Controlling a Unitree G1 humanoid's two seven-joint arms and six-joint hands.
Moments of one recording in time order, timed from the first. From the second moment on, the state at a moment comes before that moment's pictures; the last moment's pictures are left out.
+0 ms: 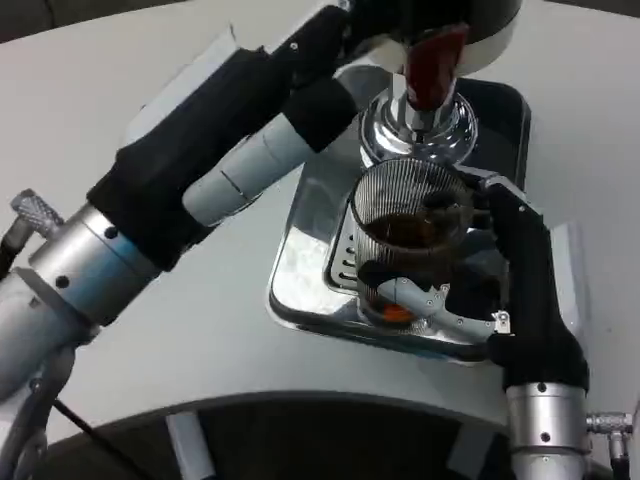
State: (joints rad) left arm -0.48 0.44 0.10 -0.44 -0.23 0.06 -0.52; right arm -0.23 0.00 0.14 0.02 -0.47 -0.25 -0.43
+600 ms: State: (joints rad) left arm -0.19 0.53 0.27 -0.61 -0.20 -0.03 -0.52; right arm -0.05 0.00 0.13 -0.25 -0.43 -0.22 -0.32
